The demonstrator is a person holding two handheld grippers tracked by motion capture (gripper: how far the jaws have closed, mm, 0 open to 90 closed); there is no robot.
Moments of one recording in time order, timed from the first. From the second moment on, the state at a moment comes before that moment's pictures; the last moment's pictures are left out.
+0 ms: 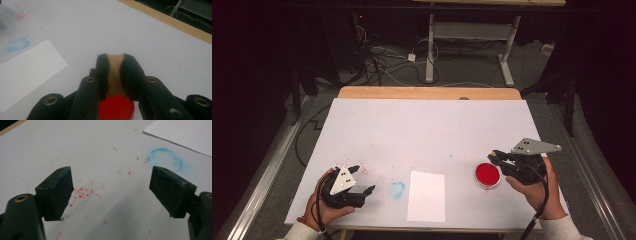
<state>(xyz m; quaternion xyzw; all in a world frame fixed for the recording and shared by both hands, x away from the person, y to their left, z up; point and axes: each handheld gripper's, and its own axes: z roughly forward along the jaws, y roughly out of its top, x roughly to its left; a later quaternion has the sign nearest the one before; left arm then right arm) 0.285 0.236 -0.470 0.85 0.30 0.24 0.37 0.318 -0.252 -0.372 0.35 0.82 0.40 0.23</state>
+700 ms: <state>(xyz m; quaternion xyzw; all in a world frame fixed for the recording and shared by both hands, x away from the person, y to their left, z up) 0.286 0.240 -0.471 0.85 0.30 0.23 0.37 0.312 -0.232 -0.362 0.31 0.82 0.43 0.23</state>
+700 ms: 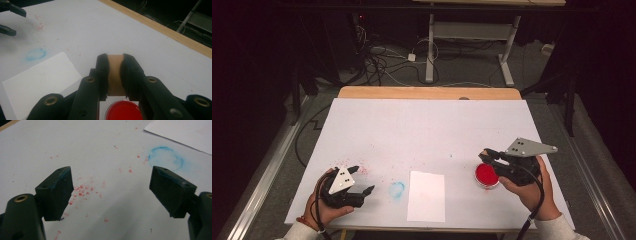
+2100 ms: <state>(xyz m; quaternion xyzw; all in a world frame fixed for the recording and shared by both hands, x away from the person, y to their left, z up) 0.279 0.239 -0.471 0.85 0.30 0.24 0.36 0.299 -0.119 -0.394 0.18 0.89 0.39 0.16</state>
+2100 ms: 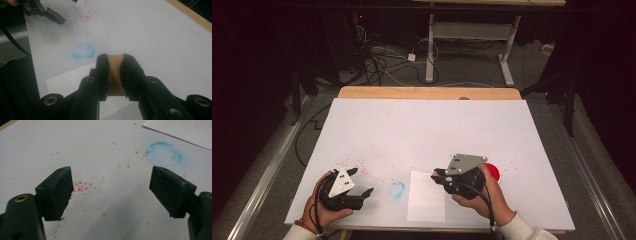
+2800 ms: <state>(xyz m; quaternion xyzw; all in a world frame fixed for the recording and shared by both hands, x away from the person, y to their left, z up) 0.280 0.238 -0.472 0.85 0.30 0.23 0.36 0.314 -0.088 -0.444 0.17 0.92 0.32 0.14</state>
